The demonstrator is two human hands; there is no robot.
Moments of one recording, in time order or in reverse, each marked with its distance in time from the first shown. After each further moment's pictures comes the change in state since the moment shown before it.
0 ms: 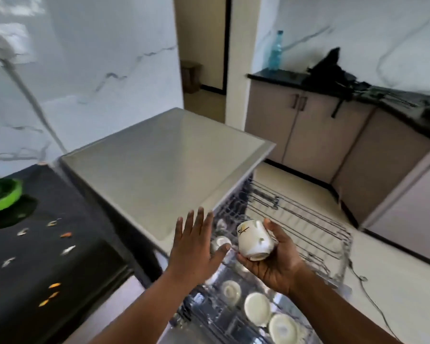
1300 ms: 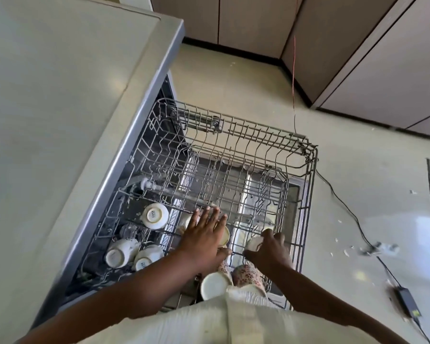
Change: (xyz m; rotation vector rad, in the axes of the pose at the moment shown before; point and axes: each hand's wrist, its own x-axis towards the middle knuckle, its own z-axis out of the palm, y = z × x) left_hand 0.133 0.107 0.214 0.143 -0.769 0.537; right_hand 0.098 -0.020 -0.253 -1.423 0.923 0.277
